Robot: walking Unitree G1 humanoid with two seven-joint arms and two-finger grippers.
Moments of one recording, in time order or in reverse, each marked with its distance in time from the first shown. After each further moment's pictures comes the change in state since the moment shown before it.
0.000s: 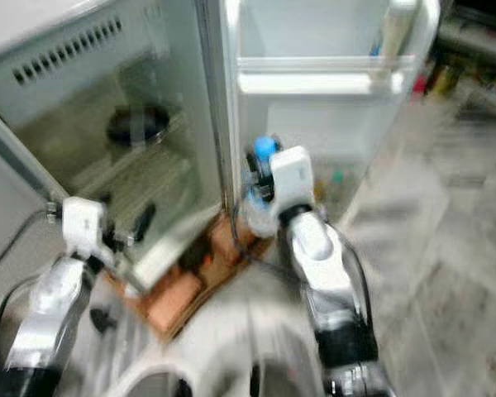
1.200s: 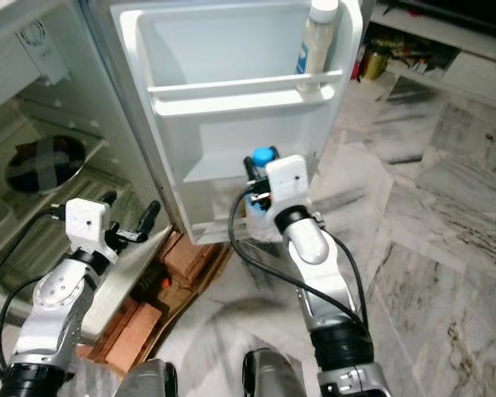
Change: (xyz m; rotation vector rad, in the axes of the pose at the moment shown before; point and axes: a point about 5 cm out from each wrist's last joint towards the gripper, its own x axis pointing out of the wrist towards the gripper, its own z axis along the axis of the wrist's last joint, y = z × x) left arm -0.002 -0.001 -0.002 -0.024 0.005 0.006; right arm -0.001 0.011 -0.008 0.010 0.036 0.043
